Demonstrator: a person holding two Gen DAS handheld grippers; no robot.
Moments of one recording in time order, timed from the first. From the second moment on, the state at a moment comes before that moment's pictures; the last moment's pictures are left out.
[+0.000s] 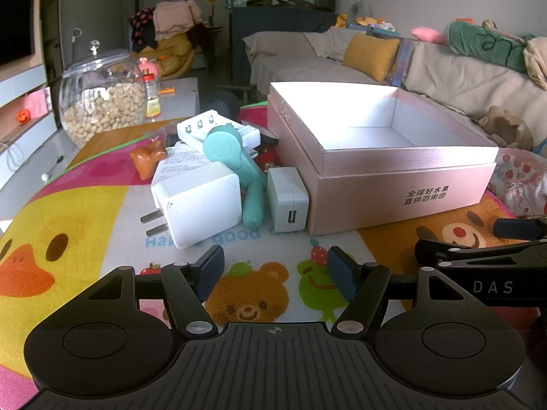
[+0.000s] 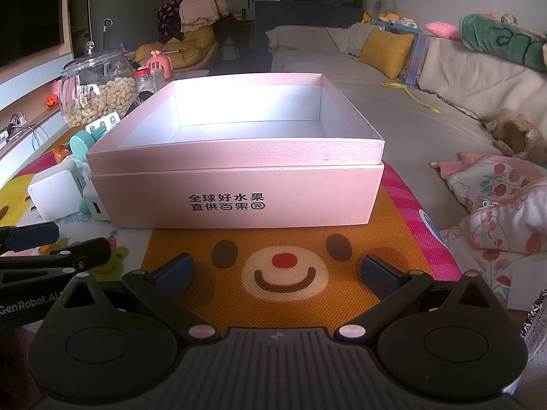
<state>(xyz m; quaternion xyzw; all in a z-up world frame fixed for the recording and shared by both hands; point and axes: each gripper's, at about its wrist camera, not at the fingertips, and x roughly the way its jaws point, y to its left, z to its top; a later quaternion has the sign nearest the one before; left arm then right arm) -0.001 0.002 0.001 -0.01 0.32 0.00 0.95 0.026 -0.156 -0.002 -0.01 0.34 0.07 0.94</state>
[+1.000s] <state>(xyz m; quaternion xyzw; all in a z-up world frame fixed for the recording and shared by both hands) -0.012 0.018 0.011 -0.02 0.31 -0.03 0.95 0.031 -0.165 0.004 -0.03 0.37 0.10 0.92</state>
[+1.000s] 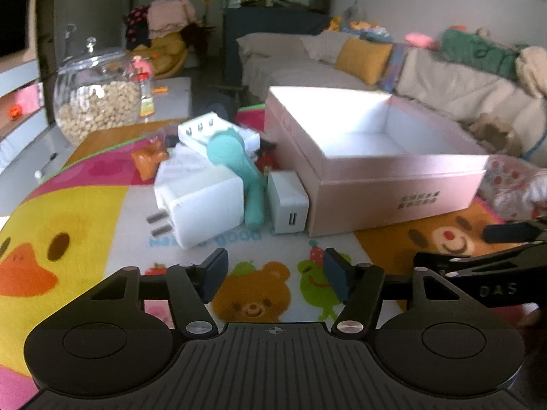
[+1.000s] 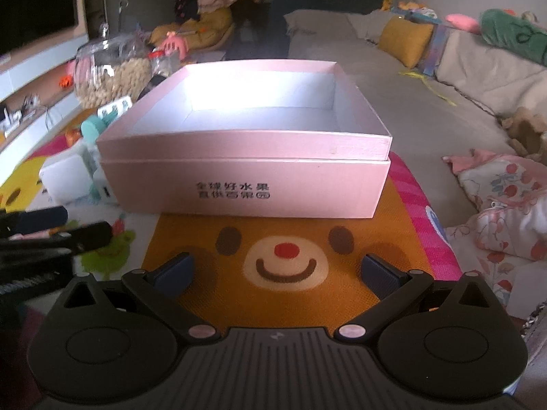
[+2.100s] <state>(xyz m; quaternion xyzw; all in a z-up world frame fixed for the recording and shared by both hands) 0.036 0.069 0.016 0.05 0.31 -0.11 0.94 0.011 -0.165 0.012 -0.04 0.34 0.16 0.93</state>
